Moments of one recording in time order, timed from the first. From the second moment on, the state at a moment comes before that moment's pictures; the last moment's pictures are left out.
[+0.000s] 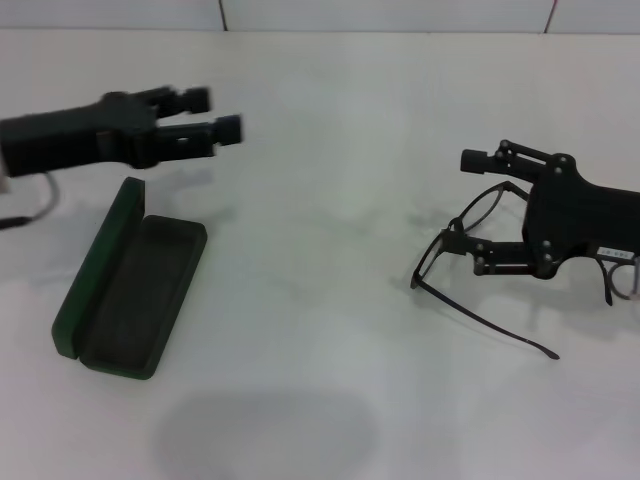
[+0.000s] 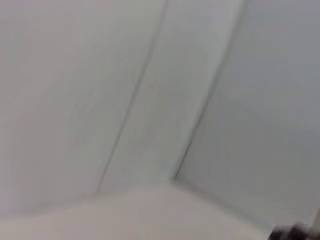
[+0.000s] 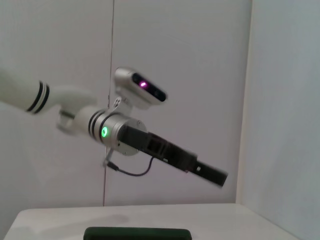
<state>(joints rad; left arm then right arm) -0.39 -1.95 0.93 0.80 1.59 1.55 -1.70 0.57 1.92 -1.51 -0.38 -1.04 -1.49 0.82</state>
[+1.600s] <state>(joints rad) -0.36 -2.07 0.90 1.35 2.42 1.54 -2.25 0.55 1.93 -1.51 -0.40 -1.06 -1.49 0.81</state>
